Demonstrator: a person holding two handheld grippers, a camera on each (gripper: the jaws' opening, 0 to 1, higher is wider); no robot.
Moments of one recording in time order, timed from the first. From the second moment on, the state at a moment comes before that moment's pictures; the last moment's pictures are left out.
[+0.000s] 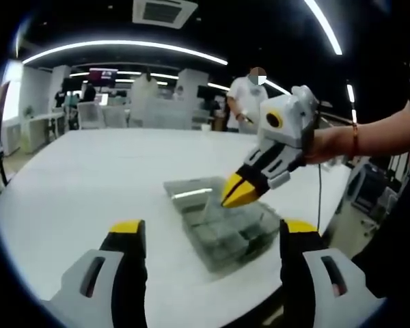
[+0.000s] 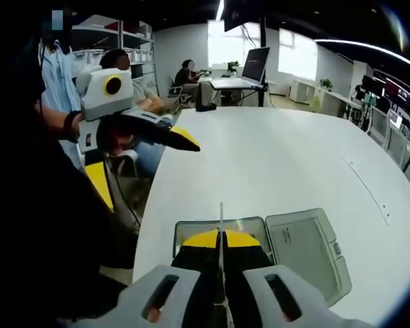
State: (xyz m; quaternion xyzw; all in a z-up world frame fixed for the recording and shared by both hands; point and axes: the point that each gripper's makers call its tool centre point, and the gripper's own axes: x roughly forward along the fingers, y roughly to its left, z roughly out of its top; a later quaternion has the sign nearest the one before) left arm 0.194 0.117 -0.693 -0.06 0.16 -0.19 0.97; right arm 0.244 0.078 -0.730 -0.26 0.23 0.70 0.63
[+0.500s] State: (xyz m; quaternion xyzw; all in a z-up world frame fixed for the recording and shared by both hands) left arm 0.192 0.118 -0.695 -0.06 0.17 -0.18 0.97; right arm 0.242 0.084 -0.740 -0.30 0.24 0.71 0.59
